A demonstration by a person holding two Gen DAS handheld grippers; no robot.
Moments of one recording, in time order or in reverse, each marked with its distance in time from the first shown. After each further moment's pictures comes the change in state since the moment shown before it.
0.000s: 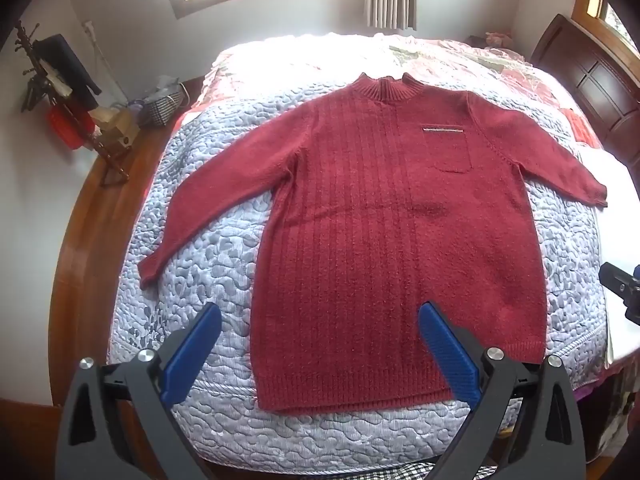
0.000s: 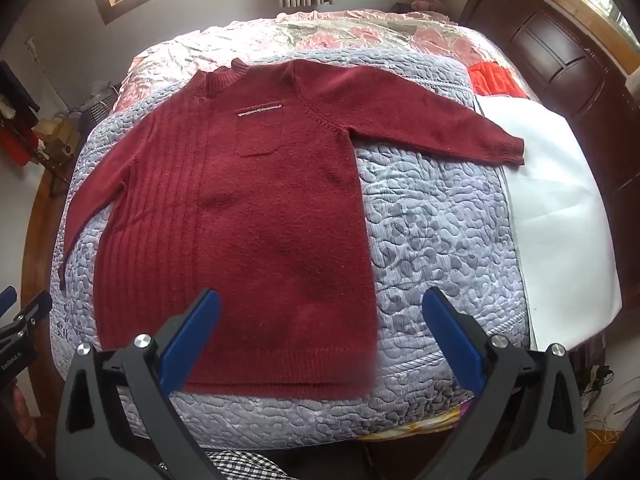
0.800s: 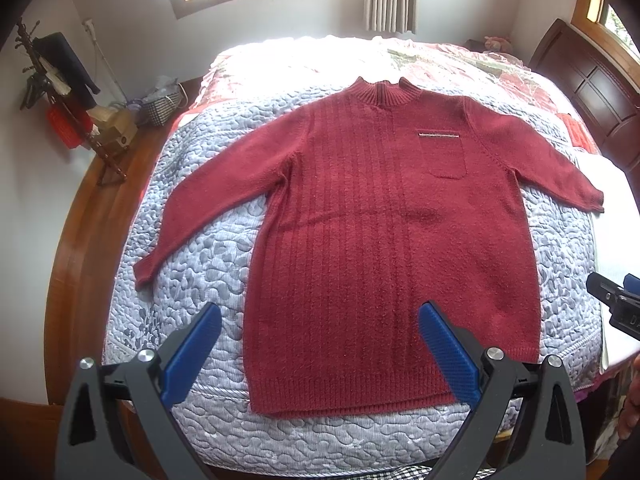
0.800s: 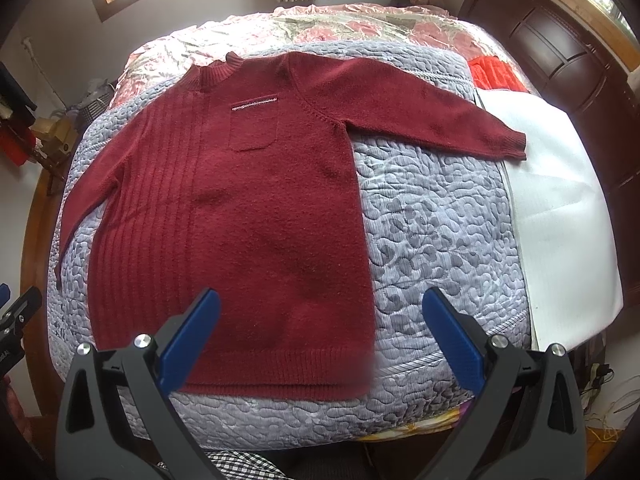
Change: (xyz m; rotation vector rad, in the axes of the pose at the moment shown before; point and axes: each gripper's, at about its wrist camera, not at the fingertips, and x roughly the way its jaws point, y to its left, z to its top) left arm -0.002 -0.003 0.004 -0.007 -0.004 -0.014; right arm 0.013 -0.006 0.002 0.006 0.024 0.000
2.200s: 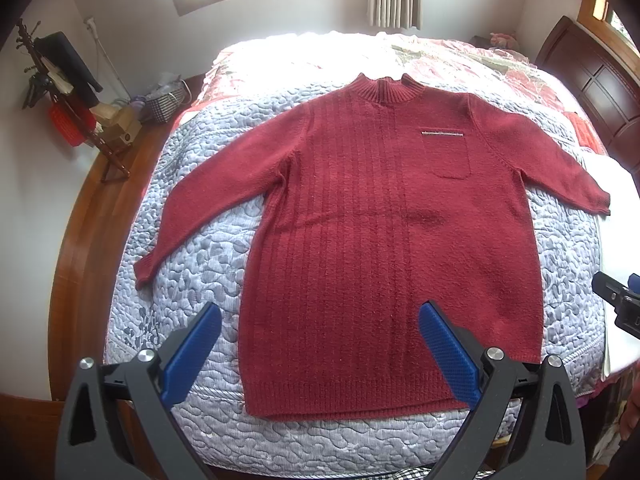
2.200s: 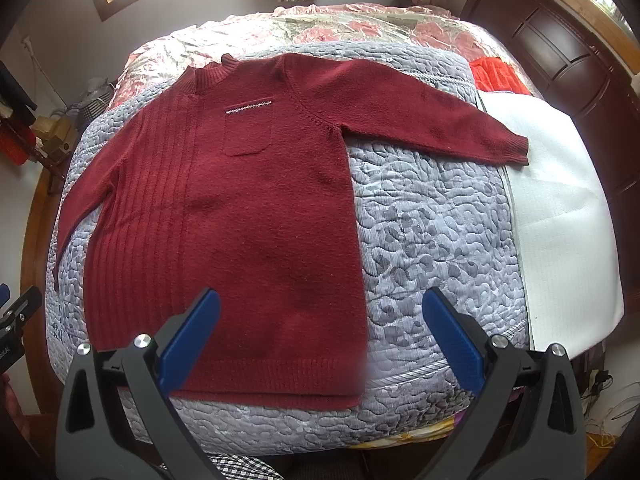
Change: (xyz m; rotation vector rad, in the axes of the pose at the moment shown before) left arm 0.010 -0.010 0.011 -0.006 0.019 0.021; right arm 0.008 -0.006 0.013 -0.006 -0.002 0.002
